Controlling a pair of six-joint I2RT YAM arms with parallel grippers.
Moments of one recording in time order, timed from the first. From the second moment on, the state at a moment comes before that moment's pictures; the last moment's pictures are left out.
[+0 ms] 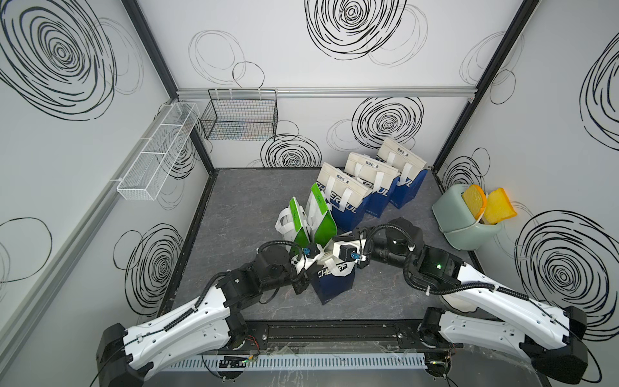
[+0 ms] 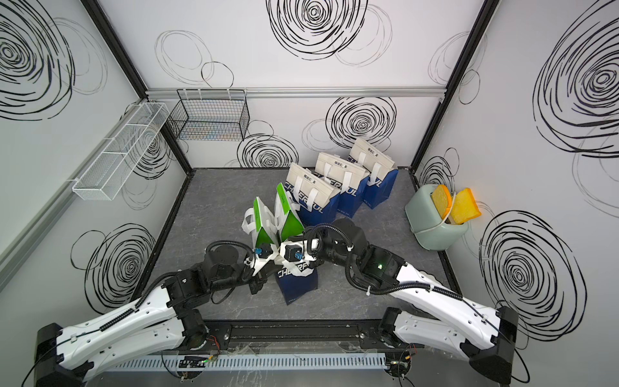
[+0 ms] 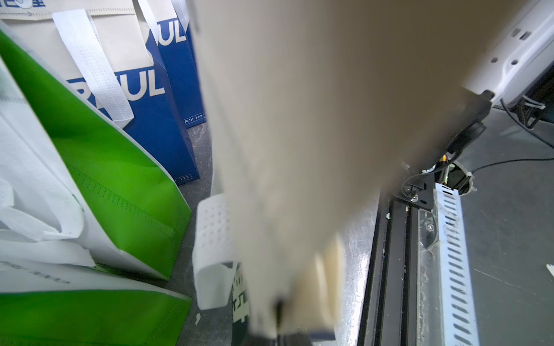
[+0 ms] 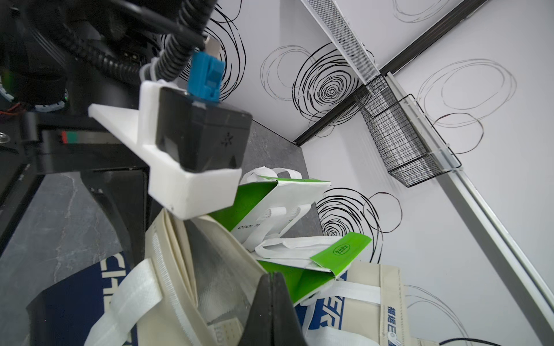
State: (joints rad) left arm -0.91 0.80 0.58 -0.24 0.19 0.05; right arm 0.99 0.98 0.95 -0.27 -0.12 -0.77
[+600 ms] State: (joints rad) left arm -0.91 0.79 0.58 -0.28 0.17 0.04; right arm 0.90 0.96 1.02 -0.29 -0.22 -0.64
